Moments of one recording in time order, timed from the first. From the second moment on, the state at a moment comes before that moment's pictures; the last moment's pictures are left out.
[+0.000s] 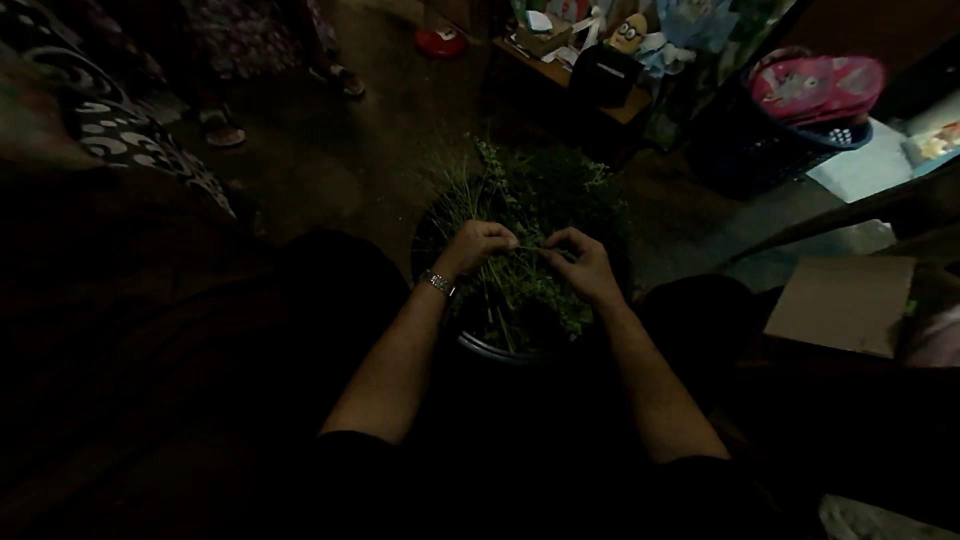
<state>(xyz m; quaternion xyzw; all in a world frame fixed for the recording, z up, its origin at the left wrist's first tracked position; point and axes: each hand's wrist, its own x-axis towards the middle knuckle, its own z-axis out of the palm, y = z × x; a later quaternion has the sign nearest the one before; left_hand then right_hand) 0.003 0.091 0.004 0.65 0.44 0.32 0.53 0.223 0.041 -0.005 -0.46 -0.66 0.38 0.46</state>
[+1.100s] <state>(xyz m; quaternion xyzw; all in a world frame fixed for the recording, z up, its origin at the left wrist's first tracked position) -0.008 0.121 -0.024 0.67 0.65 0.09 0.33 0.270 0.089 -0.027 -0.66 -0.69 0.28 0.10</state>
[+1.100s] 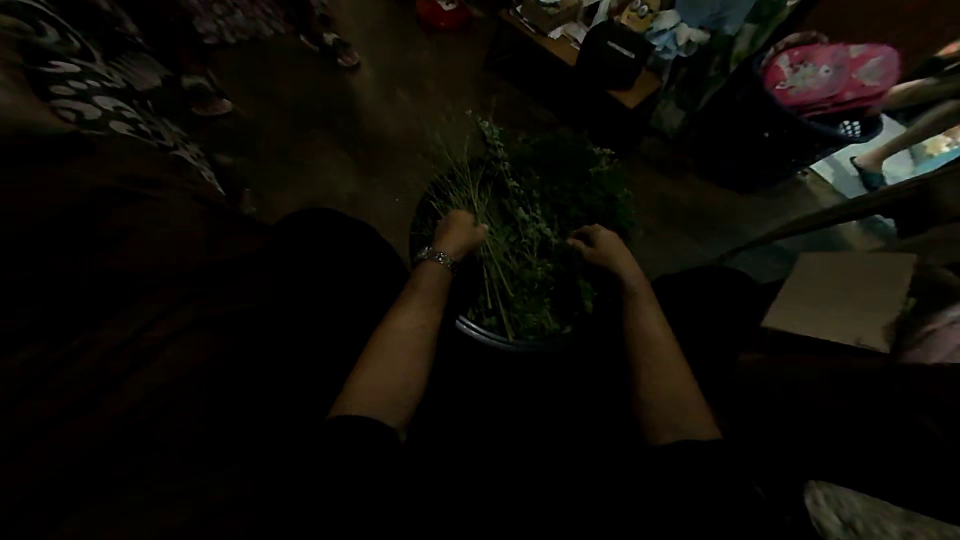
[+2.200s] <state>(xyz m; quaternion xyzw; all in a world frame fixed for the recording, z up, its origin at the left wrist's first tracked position) 0.024 0.105 -0.042 0.75 0.55 0.08 0.36 0.224 0.119 -0.060 -0.65 -0.42 0.45 0.44</state>
